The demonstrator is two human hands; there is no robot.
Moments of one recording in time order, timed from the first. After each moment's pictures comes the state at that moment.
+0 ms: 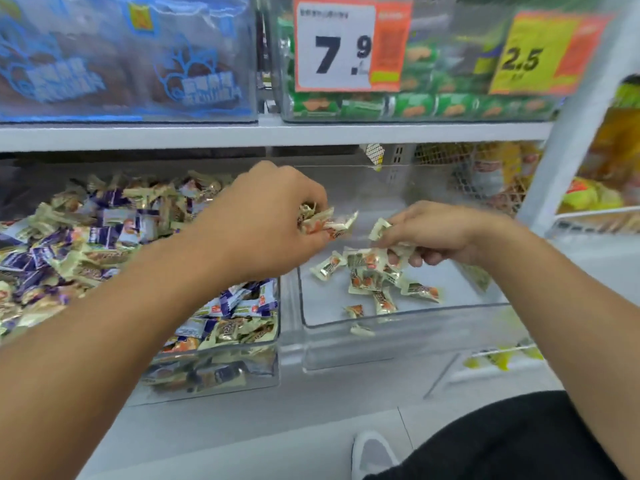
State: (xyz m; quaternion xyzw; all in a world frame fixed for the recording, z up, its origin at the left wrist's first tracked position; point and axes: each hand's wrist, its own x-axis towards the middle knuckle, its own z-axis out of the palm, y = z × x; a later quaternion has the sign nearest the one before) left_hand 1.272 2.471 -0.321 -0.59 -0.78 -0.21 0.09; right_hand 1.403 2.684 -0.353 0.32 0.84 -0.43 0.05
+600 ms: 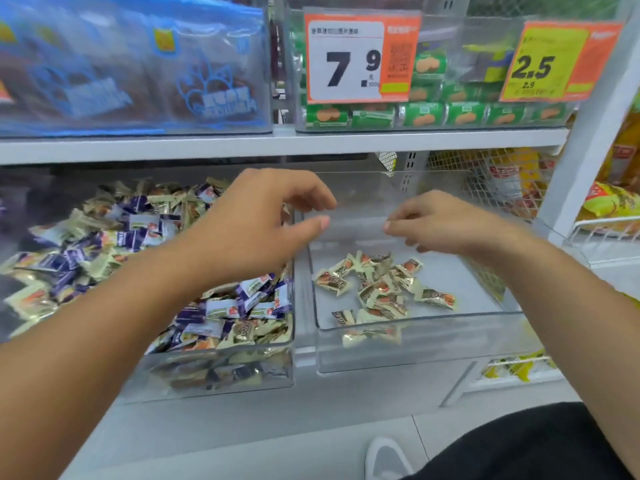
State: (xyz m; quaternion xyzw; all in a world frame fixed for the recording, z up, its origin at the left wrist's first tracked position) left_hand 1.263 2.458 -0.321 -0.58 -0.74 -0.33 0.02; right_hand 1.403 2.673 -0.340 0.31 0.90 -0.31 -0.07
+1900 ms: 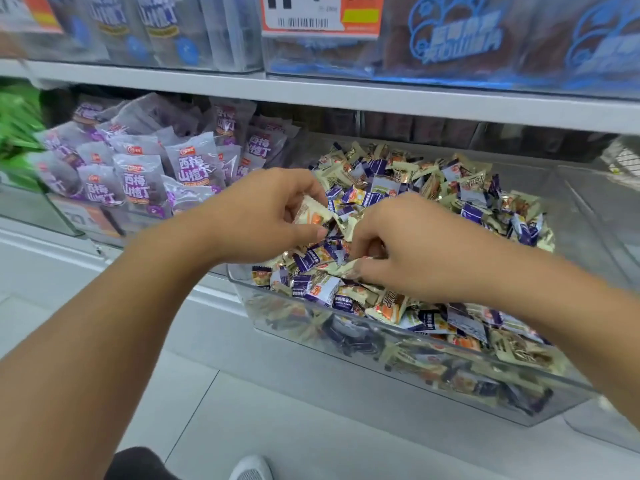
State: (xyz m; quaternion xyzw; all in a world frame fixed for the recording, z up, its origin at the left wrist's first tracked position) left_hand 1.138 2.244 -0.352 -0.37 -0.89 -0.27 -0.02; right_hand 1.230 2.427 -0.350 -0.11 0.99 -0.08 -0.05
